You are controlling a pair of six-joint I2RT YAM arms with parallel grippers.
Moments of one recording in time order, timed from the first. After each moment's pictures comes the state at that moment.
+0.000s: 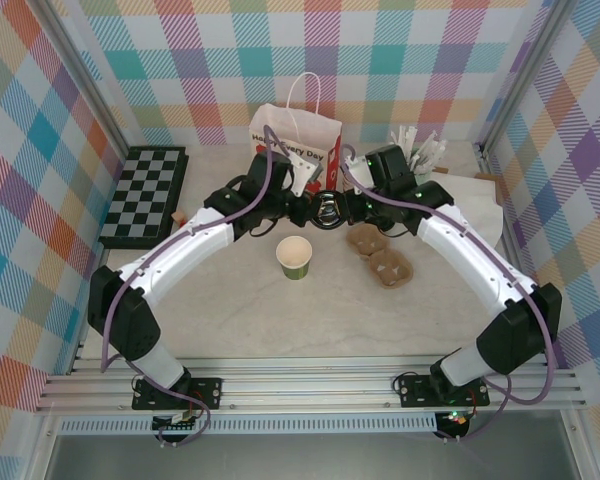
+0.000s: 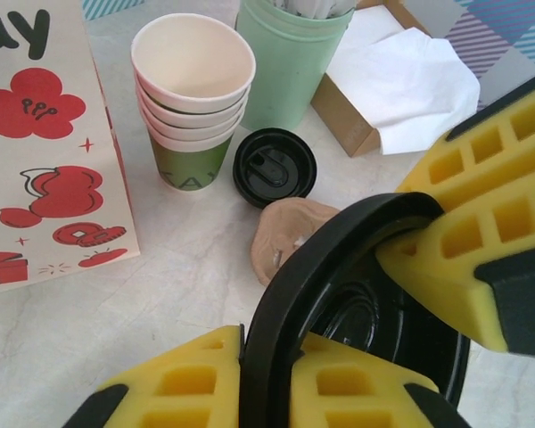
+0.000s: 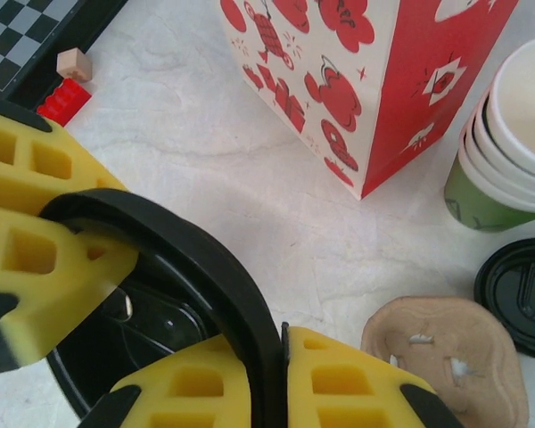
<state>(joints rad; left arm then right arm) -0.65 1.61 1.49 -0.49 0.21 -0.12 0.51 1.48 1.44 -0.72 -0.17 0.08</state>
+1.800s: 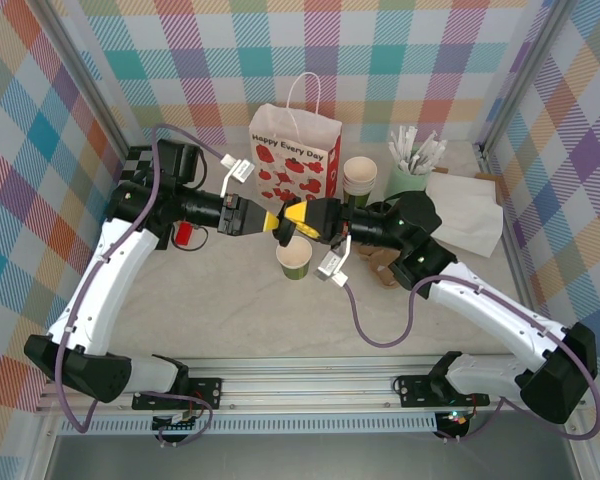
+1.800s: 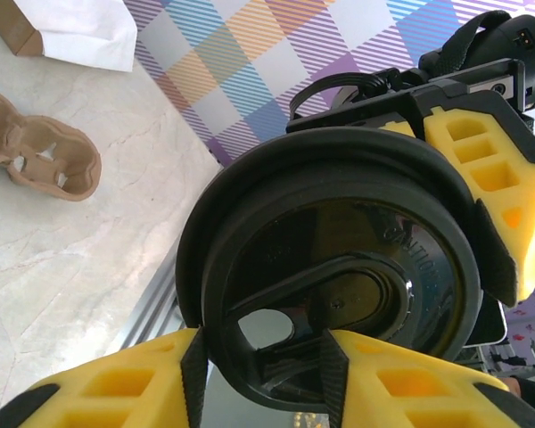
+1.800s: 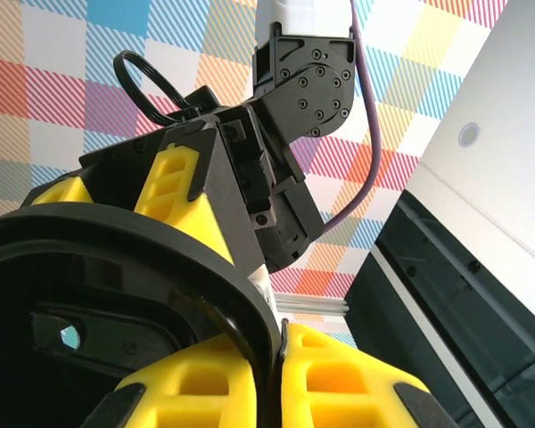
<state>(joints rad) -0.34 1.34 1.60 -1.05 1.15 -0.20 0.76 1.18 1.03 0.44 -0.71 -1.67</state>
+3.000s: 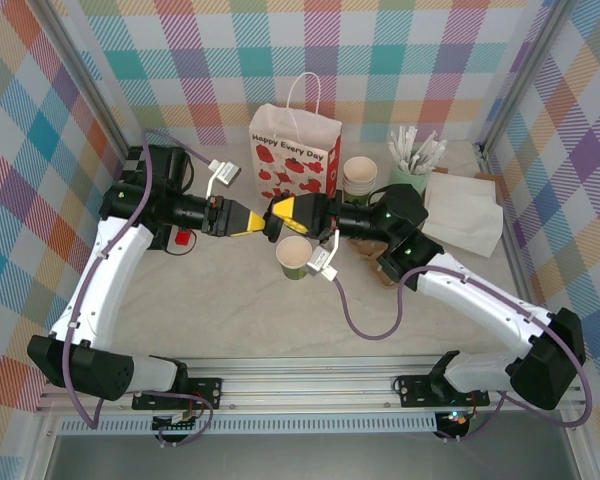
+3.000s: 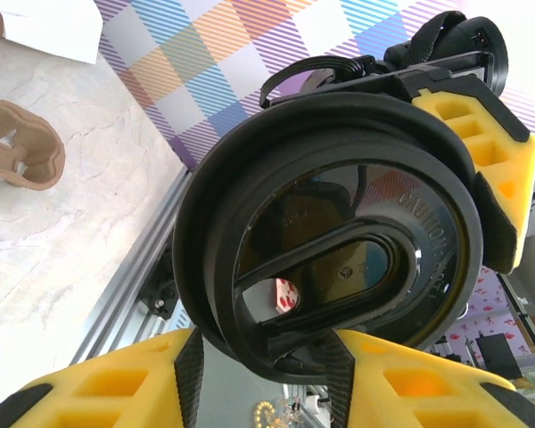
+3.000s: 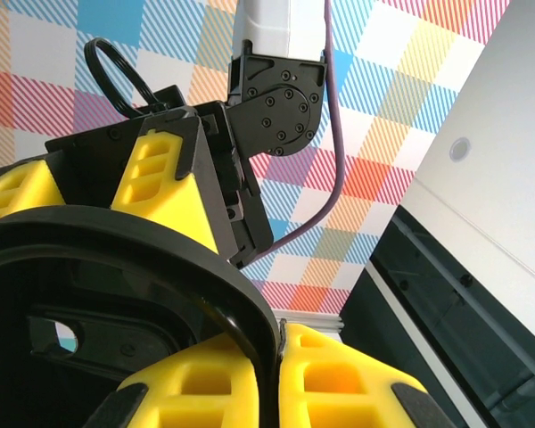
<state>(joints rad) -0.23 1.34 1.54 -1.13 1.32 -0.11 0.79 1.27 1.09 0.48 -0.72 -1.67</state>
